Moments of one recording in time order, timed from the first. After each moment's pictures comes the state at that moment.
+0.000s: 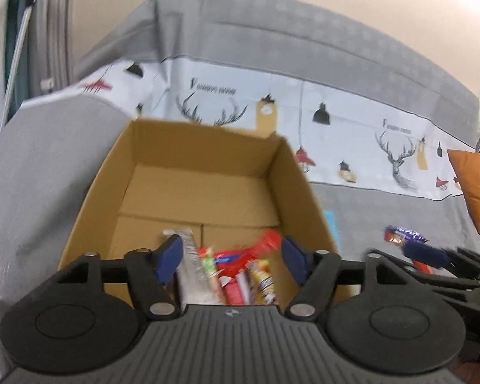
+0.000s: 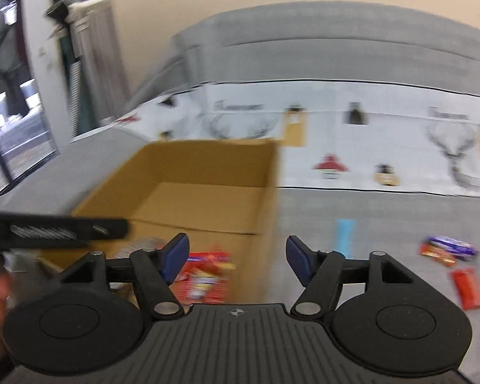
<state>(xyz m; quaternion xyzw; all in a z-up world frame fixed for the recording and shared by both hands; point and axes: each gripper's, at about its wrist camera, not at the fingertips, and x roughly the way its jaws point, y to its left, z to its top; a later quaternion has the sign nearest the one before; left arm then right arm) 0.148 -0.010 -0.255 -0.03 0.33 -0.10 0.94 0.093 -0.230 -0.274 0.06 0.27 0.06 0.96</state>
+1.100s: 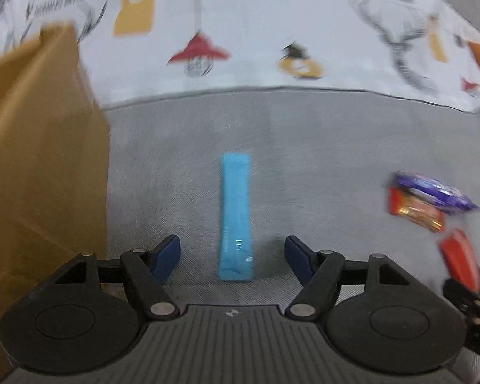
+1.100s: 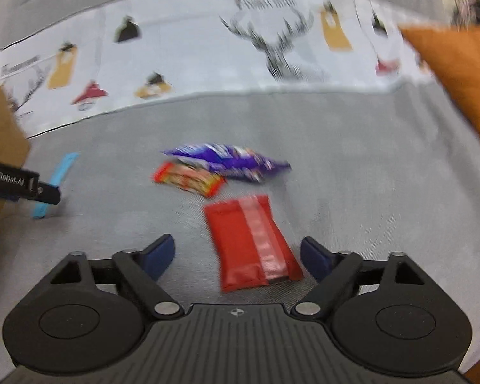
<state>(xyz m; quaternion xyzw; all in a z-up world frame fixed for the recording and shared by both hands) 0.328 -0.266 -0.418 0.06 0.49 -0.11 0.86 0.150 -0.479 -0.420 0.12 0.38 -0.14 0.91</state>
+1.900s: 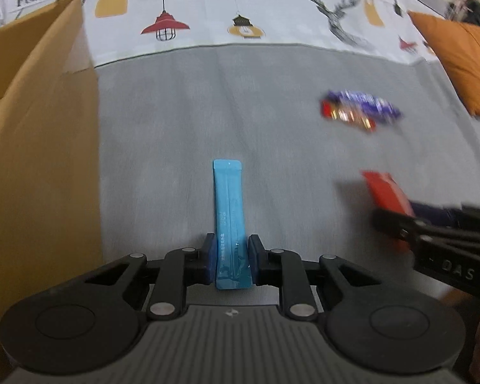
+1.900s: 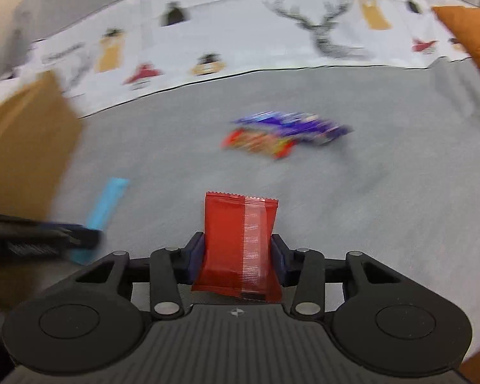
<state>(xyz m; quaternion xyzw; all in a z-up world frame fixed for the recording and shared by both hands) 0.209 -0.232 -0.411 0.09 0.48 -0.21 0.85 0.112 -0.405 -0.402 0.11 0.40 -0.04 0.91</state>
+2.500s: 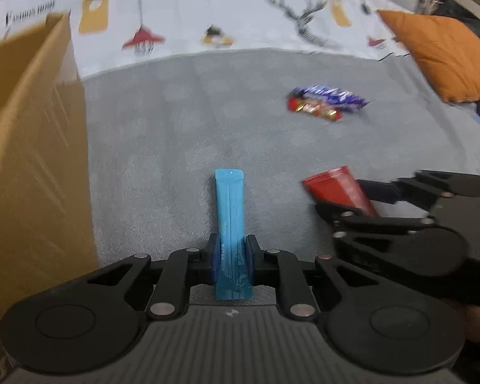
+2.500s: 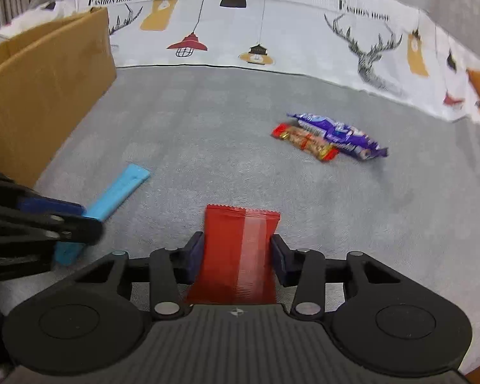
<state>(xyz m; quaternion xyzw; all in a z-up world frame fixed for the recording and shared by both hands) 0.178 -0.230 -0.397 0.10 0.44 -0.25 0.85 0.121 -0.365 -0.413 -0.03 0.40 -0.05 0.92</state>
